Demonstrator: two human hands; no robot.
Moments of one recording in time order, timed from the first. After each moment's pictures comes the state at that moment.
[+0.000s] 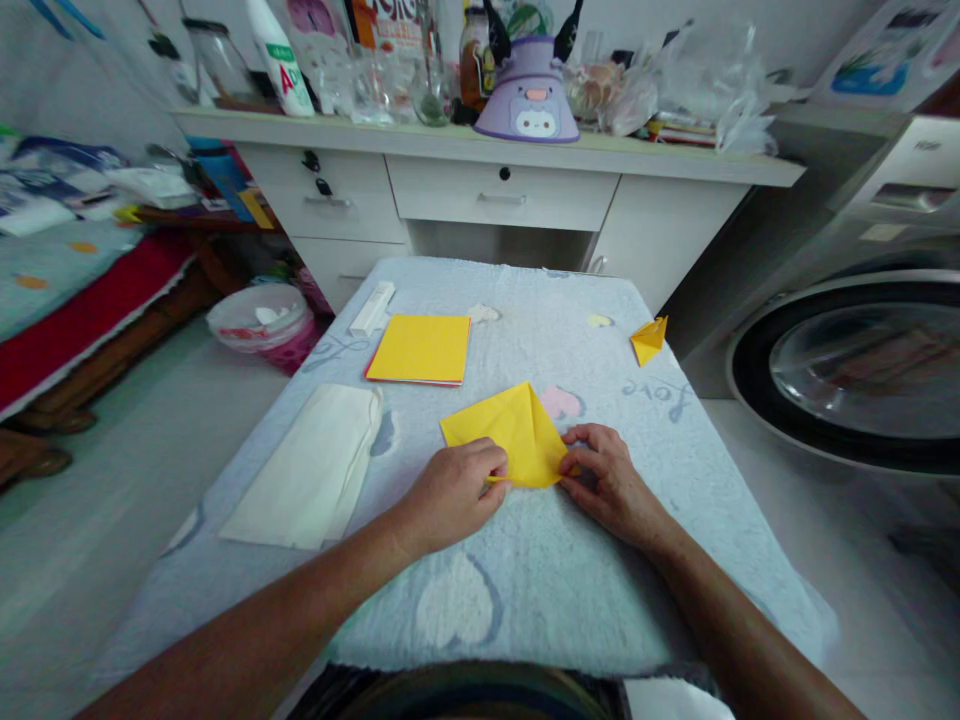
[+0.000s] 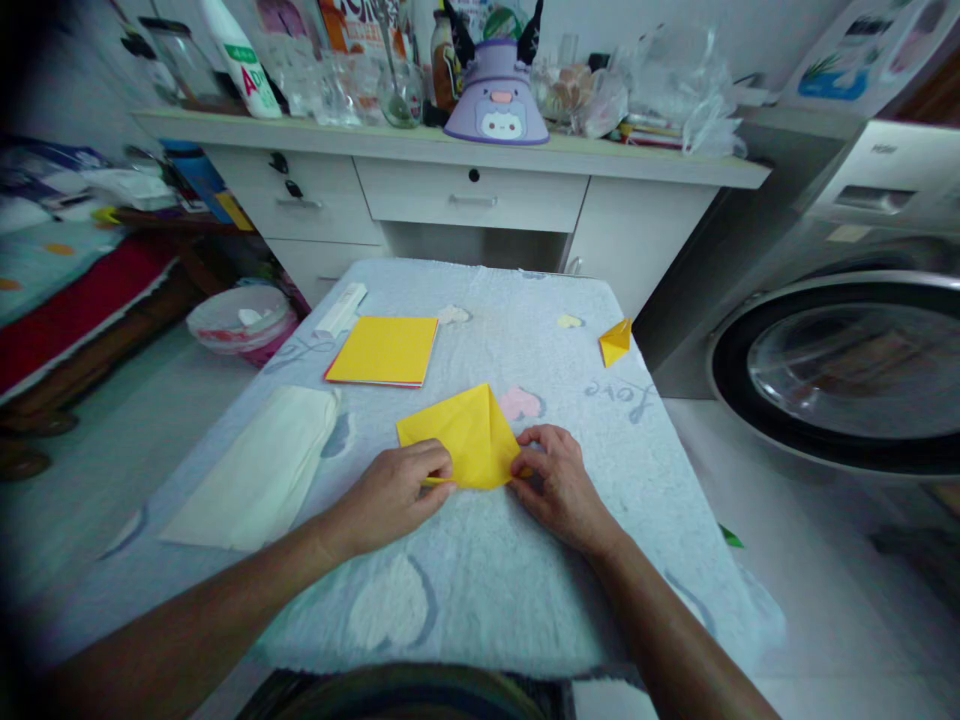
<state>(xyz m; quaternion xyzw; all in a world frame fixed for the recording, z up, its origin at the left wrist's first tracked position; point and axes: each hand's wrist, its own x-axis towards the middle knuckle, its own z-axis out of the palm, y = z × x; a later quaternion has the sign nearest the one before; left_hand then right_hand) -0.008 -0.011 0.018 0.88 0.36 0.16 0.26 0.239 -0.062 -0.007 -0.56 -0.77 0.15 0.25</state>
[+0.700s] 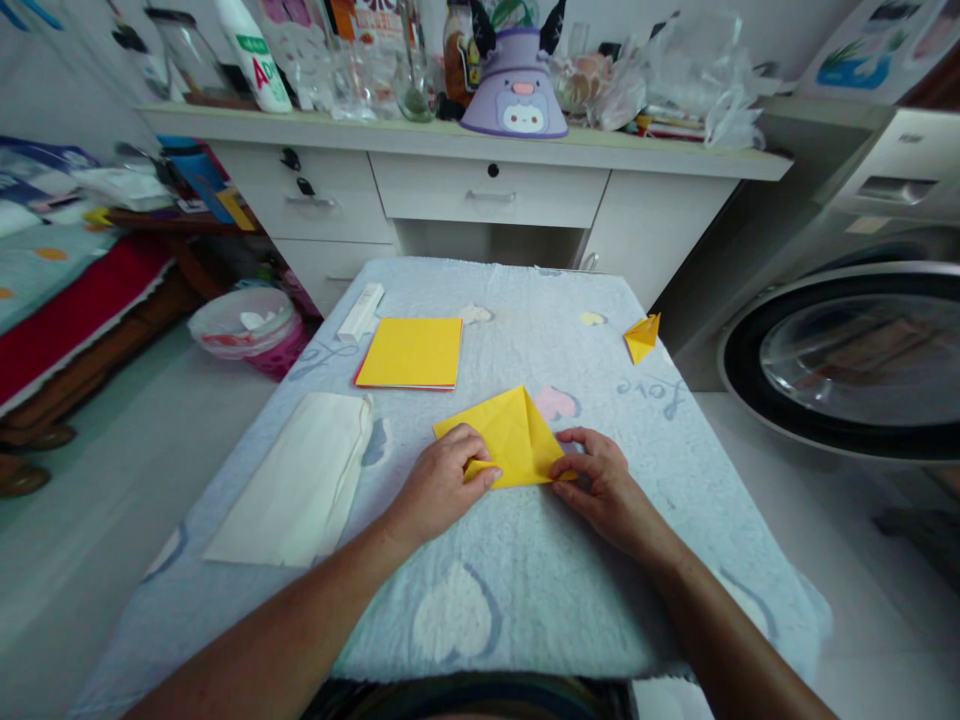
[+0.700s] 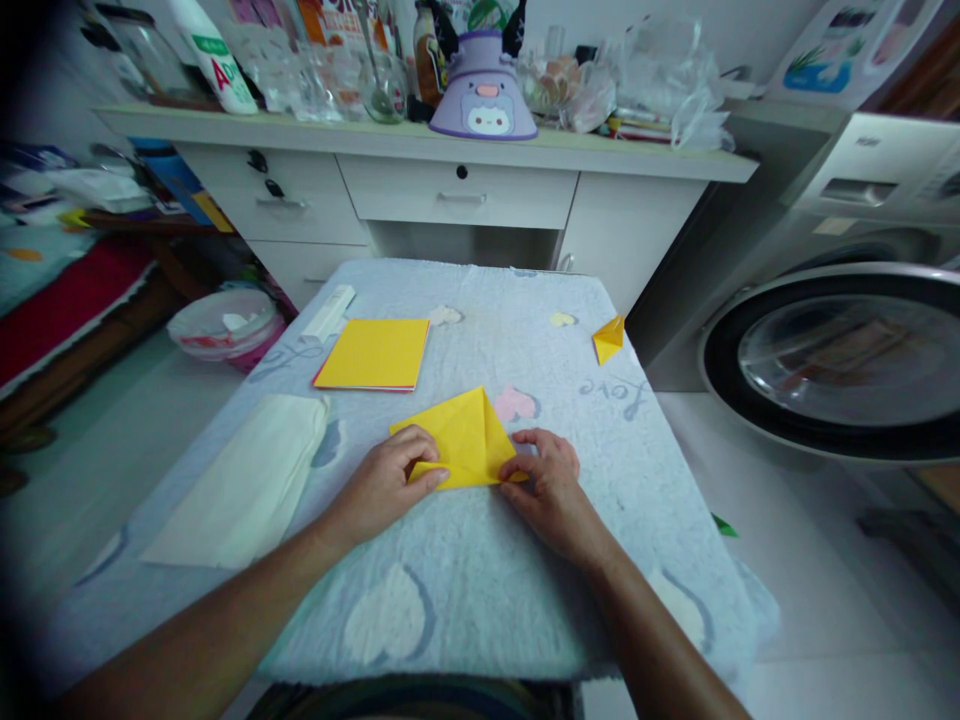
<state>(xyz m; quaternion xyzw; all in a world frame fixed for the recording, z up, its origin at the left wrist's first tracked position) -0.013 0.004 -0.003 0.81 0.40 0.26 0.35 0.223 -0.069 -0.007 -0.64 -0.69 0.21 0.26</state>
